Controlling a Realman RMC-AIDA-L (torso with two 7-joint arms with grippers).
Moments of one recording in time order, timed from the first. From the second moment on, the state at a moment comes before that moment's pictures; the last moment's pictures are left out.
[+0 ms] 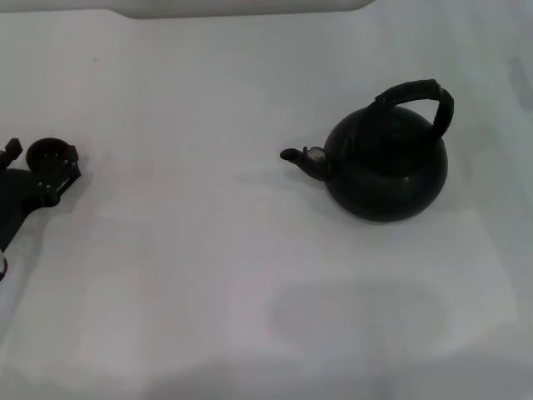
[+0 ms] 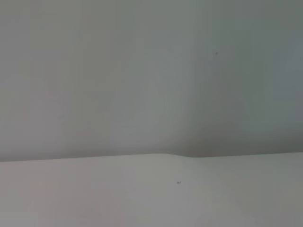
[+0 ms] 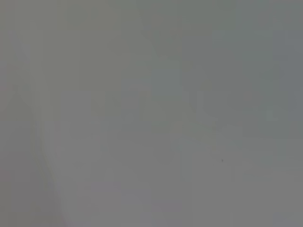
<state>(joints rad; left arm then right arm) -0.34 -2.08 0.28 -0.05 -1.74 -1.11 2.82 0.36 2.01 -1.50 -0.21 -0.01 -1.21 0.60</state>
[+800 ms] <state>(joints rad) -0.34 -2.08 0.28 -0.05 -1.74 -1.10 2.82 0.36 2.00 -1.50 -0.21 0.00 -1.22 0.61</state>
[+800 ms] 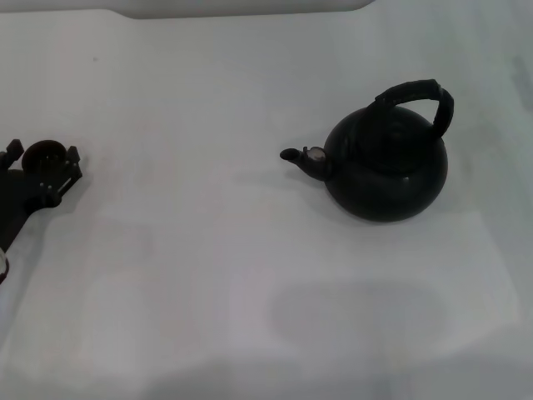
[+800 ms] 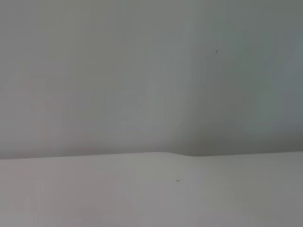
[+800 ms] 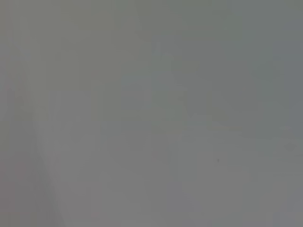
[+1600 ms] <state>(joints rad) -0.34 -2.08 0.28 -0.05 -1.74 -1.07 2.82 0.35 2.00 -1.47 -0.21 0.00 -1.23 0.61</state>
